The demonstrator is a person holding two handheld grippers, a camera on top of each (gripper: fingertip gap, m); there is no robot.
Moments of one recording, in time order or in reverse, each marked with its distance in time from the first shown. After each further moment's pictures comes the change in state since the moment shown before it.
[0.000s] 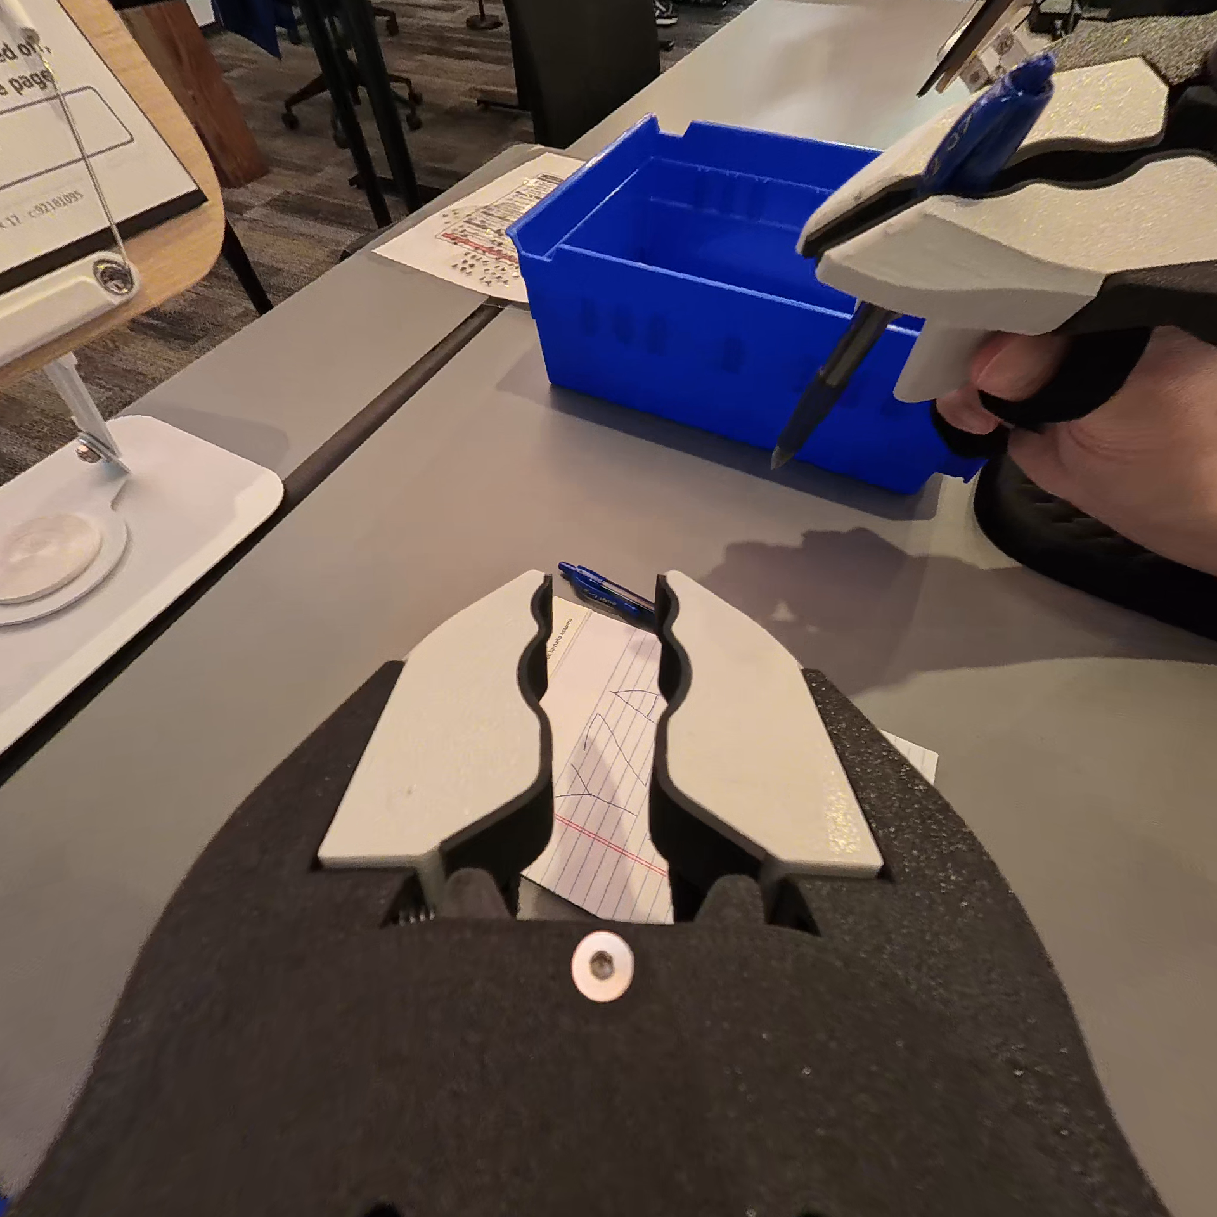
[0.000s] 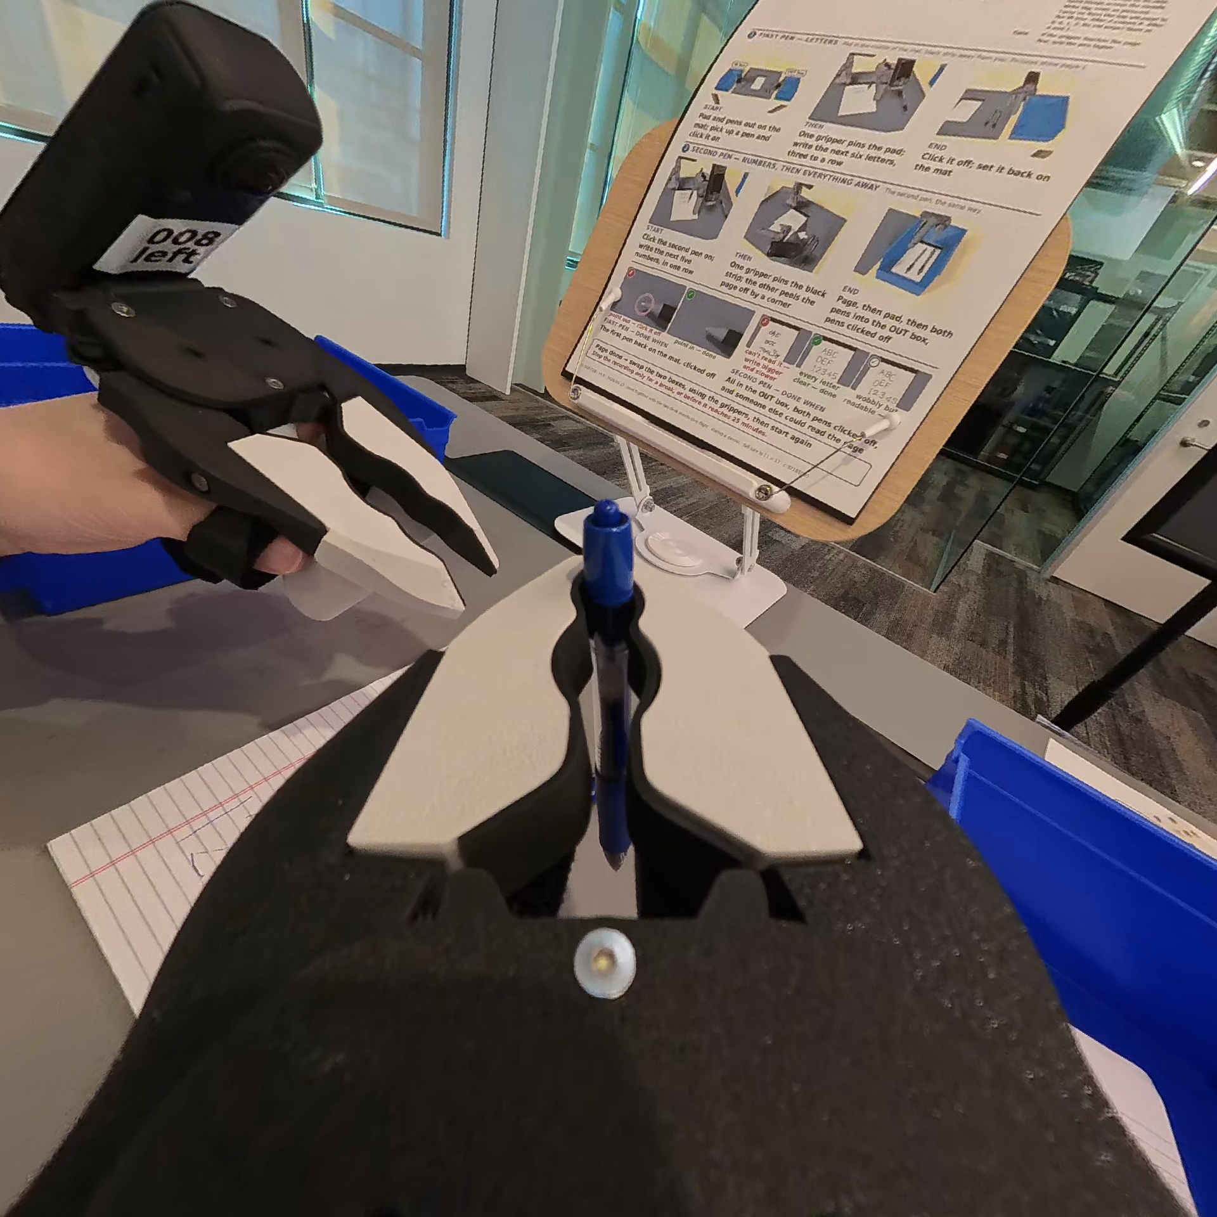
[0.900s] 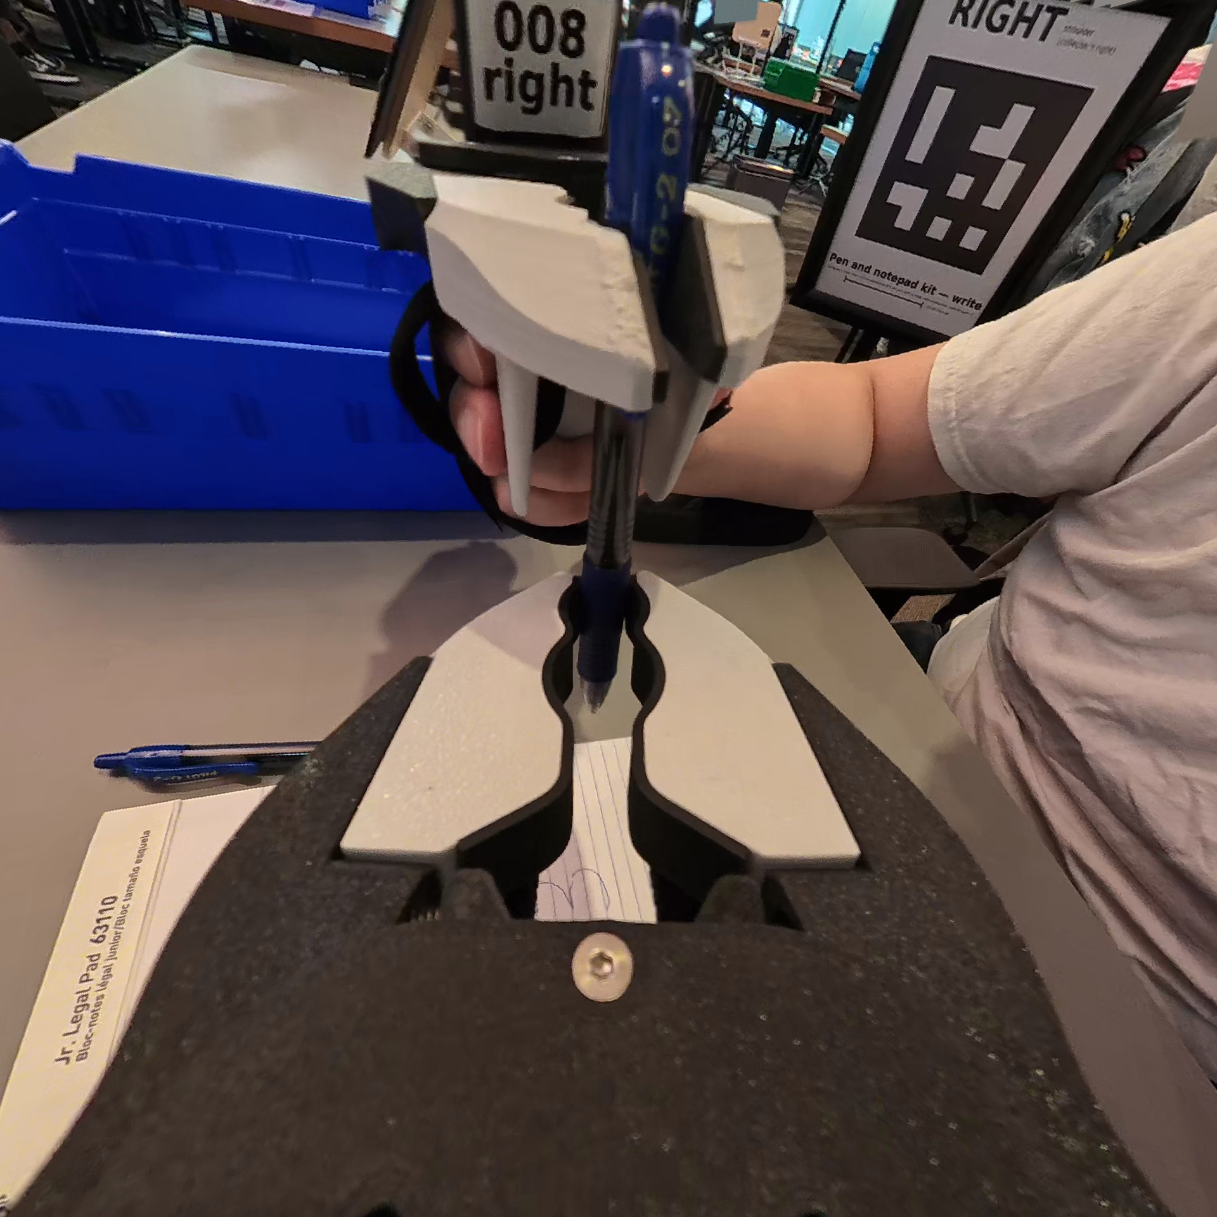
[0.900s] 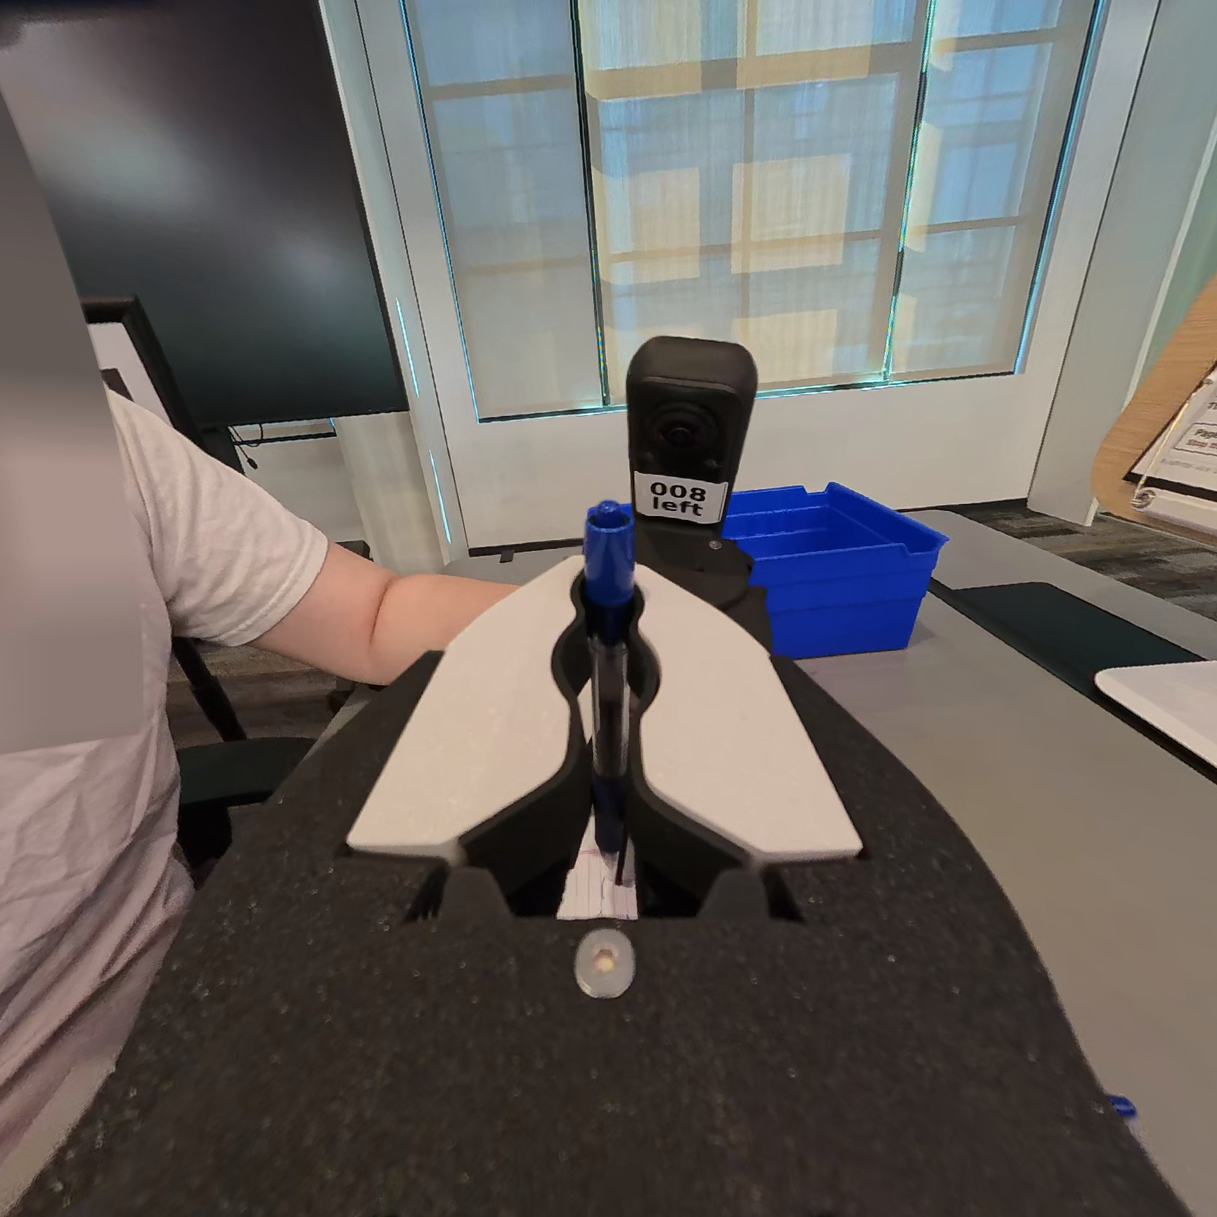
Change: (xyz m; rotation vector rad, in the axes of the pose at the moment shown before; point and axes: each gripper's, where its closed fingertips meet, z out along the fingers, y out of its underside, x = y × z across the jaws) left arm 0.122 0.005 -0.003 0.084 0.710 0.066; right arm -0.086 -0.036 -0.029 0.247 -0.868 0.364
